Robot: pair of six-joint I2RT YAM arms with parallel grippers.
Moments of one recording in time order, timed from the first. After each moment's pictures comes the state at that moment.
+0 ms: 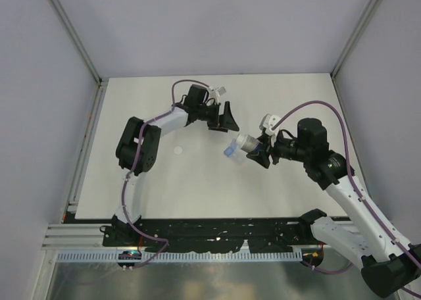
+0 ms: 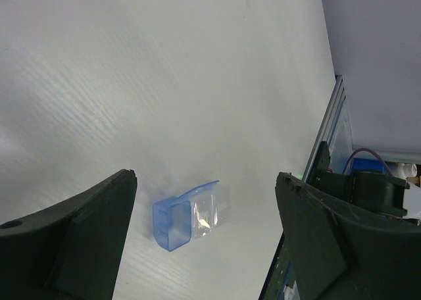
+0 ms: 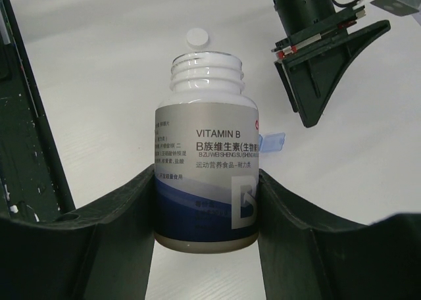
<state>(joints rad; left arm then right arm) -0.48 2.16 1.58 -0.12 0.82 -0.47 0.41 0.85 0.87 -0.43 -0.62 -0.35</state>
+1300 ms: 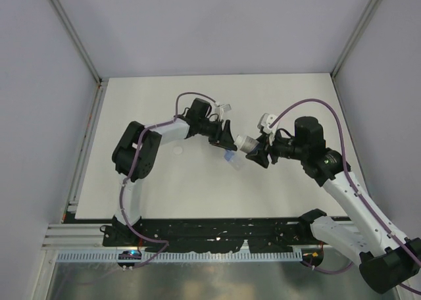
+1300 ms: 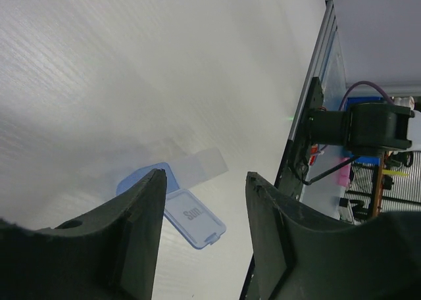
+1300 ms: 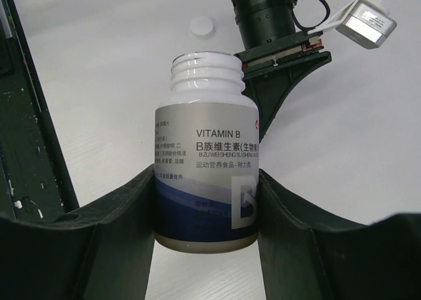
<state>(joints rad) -0.55 2.10 1.38 -0.08 0.92 -0.40 0.40 0.89 0.86 -0.43 -0.64 -0.35</state>
